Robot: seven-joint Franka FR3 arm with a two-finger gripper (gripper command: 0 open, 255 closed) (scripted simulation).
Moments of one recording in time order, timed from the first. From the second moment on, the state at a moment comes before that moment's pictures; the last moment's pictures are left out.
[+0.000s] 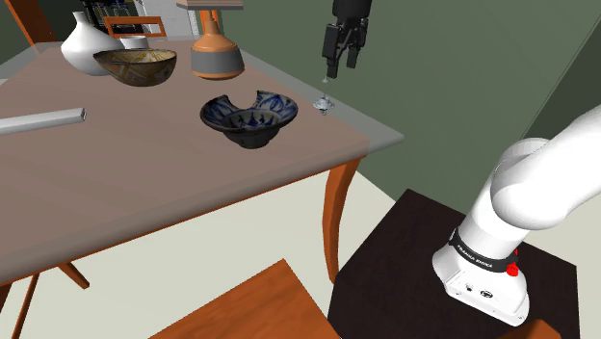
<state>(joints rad) 0.02 -0.46 0.15 -2.03 0.02 1.64 0.05</state>
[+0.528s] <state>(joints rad) 0.02 -0.36 0.18 -2.00 0.02 1.67 0.11</state>
